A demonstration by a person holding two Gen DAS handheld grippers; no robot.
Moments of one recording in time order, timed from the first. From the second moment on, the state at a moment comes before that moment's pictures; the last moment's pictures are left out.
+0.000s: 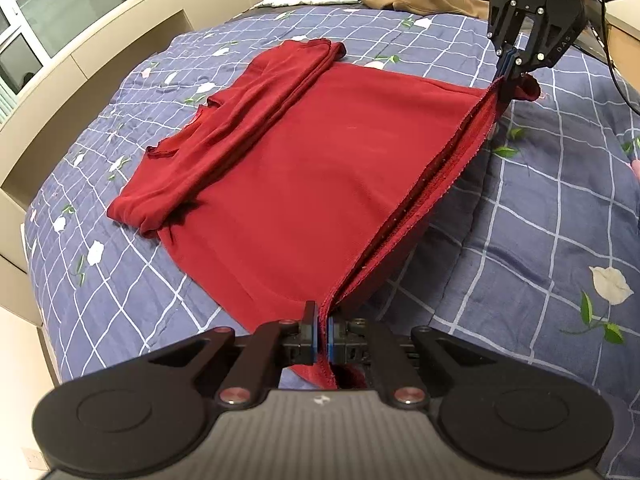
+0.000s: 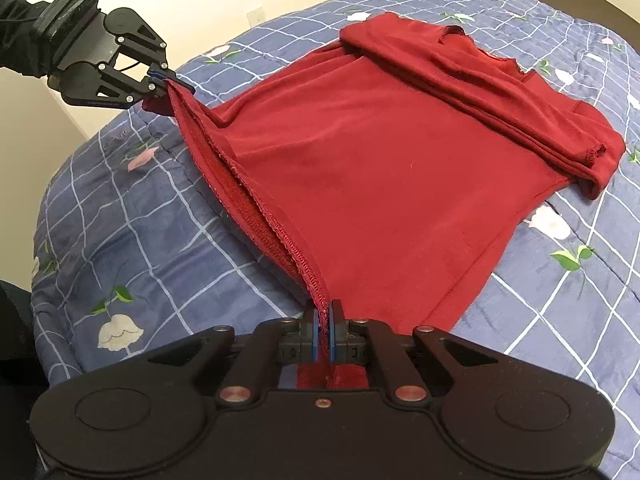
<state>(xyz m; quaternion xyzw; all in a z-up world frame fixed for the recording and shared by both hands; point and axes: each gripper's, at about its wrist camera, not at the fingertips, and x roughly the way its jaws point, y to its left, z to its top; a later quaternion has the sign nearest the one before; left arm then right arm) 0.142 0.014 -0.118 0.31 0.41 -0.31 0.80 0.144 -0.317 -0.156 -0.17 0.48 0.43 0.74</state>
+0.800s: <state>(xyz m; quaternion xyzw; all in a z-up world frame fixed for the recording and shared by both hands) 0.346 0.023 -0.025 0.20 0.42 -0.24 0.85 0.335 -0.324 -0.071 -0.19 0.41 0.39 0.80</state>
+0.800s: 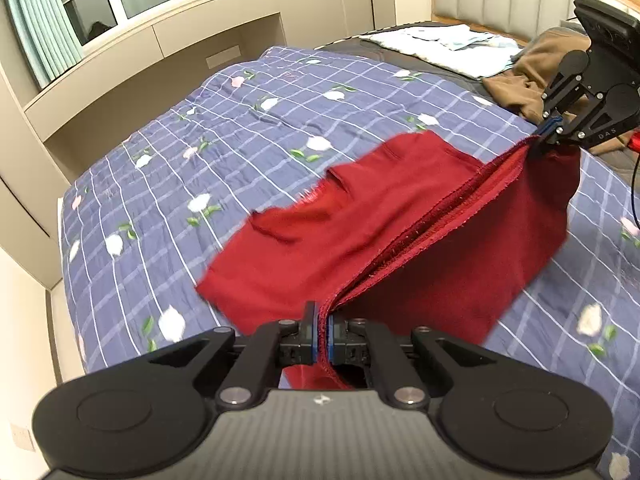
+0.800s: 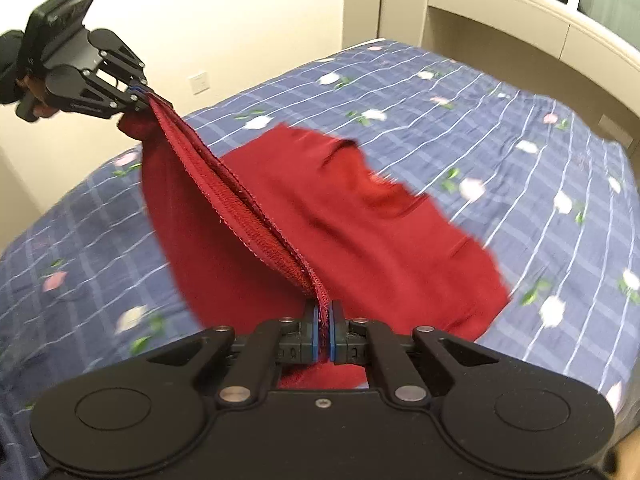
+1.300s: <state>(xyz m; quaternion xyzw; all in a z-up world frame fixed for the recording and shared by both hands) 0.501 0.028 -0.087 0.16 0.50 -0.18 0.83 0.489 -0.299 -0.128 -0.21 0.43 0.36 0.80</state>
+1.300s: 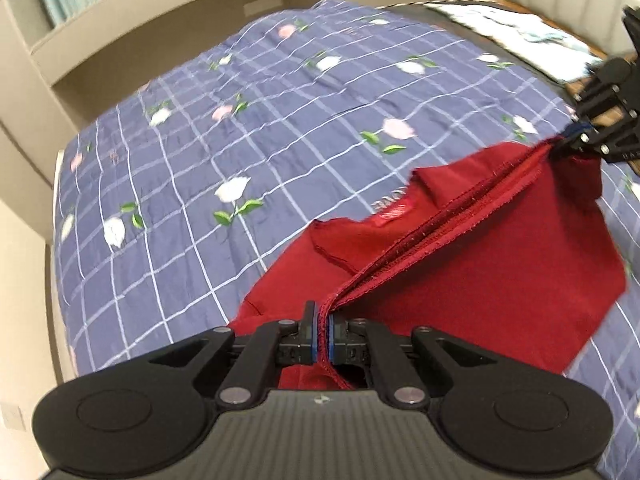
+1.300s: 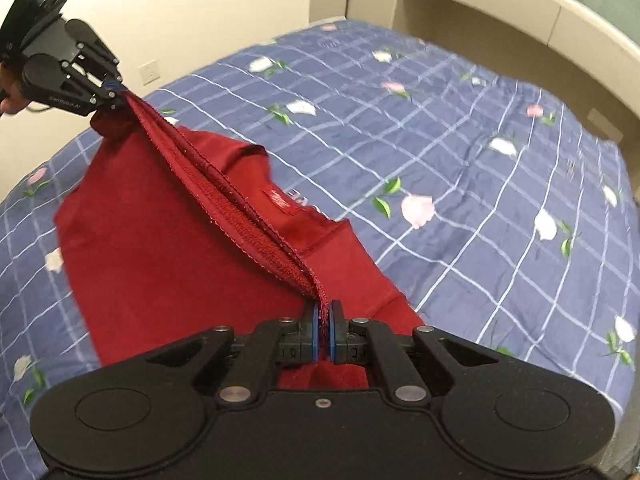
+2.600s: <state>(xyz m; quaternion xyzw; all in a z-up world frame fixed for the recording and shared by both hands) 0.551 0.066 -0.153 0.07 0.49 -0.04 0.87 0.534 -0.321 -0.182 -0.16 0.40 0.22 0.88</state>
